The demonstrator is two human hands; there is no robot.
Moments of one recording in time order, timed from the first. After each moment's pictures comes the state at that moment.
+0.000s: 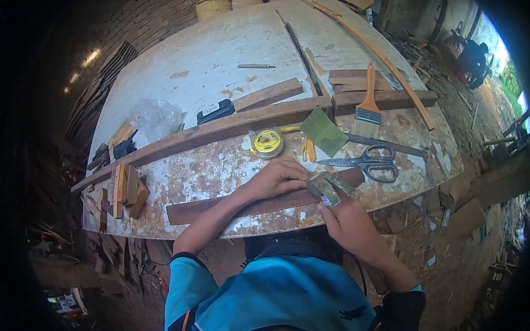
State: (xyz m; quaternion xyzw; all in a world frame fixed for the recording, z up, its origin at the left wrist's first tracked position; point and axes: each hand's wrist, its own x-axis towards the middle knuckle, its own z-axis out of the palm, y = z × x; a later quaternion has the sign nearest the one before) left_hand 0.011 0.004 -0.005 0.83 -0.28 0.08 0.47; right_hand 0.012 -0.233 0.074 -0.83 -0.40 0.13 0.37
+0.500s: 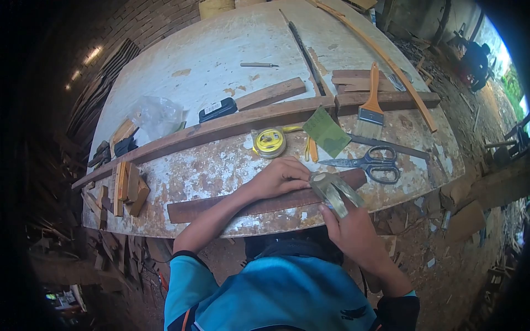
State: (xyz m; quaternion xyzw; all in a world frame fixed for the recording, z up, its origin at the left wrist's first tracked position) left_hand 0.010 0.004 -0.004 0.83 -0.27 0.07 0.48; right_hand -0.004 -0.231 0.078 -0.85 -0.35 0.07 0.38
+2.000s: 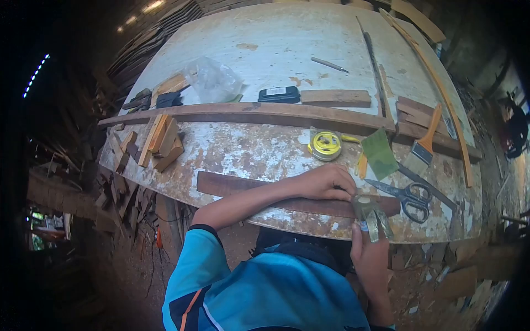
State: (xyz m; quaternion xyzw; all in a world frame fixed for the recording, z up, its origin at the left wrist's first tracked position) left_hand 0.010 0.005 -0.008 0.81 -0.28 0.07 0.51; right_hand -0.015 -0.224 0.063 -0.87 -0.33 0.03 0.36
